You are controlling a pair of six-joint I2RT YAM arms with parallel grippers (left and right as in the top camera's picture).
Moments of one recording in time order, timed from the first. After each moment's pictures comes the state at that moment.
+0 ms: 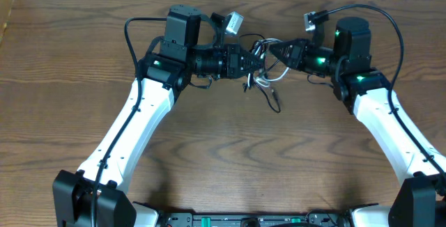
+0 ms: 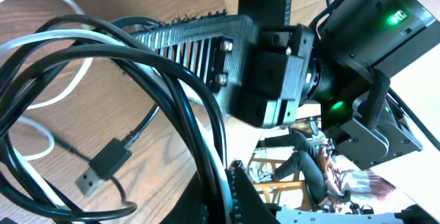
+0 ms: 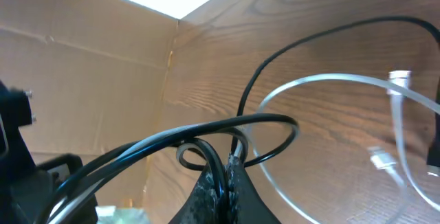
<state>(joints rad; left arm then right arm) -0.34 1.57 1.33 -0.42 1.01 -0.53 0.19 1.54 1.07 -0.04 -0.77 0.76</state>
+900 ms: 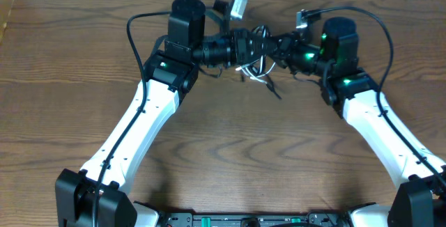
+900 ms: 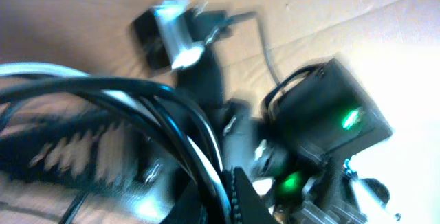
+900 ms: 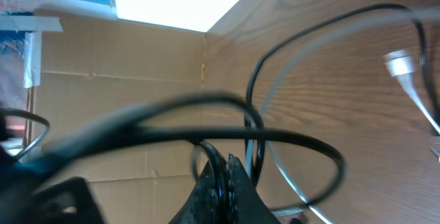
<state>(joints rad) -0.38 1.57 1.32 -0.06 0.96 -0.86 0.30 1.54 1.07 0.10 -0.68 1.10</state>
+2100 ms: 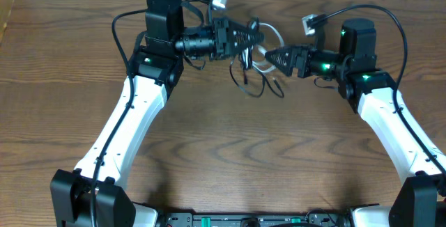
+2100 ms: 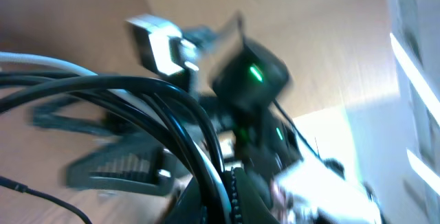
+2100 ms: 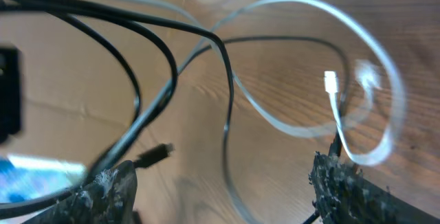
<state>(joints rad) -0.28 1.57 1.32 0.01 1.15 -0.96 0.15 1.54 1.07 -0.12 -0.88 0.42</state>
